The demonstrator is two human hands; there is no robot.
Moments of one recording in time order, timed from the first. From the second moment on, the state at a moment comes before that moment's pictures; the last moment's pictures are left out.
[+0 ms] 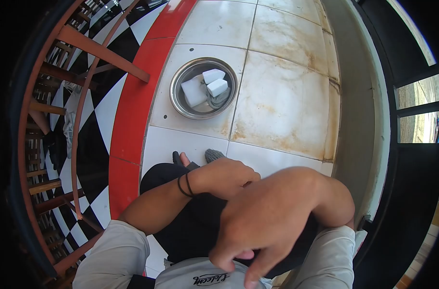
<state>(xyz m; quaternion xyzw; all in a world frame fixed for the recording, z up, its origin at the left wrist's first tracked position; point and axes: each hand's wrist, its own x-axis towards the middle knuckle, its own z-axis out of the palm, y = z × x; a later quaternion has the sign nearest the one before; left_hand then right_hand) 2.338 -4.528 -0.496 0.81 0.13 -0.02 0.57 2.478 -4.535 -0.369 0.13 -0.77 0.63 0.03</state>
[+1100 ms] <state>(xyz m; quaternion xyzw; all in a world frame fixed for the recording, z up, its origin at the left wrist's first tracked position) 2.373 -4.525 -0.554 0.85 0.25 -0.22 0.41 2.671 -4.349 -0.416 -0.73 -0.65 0.13 0.16</state>
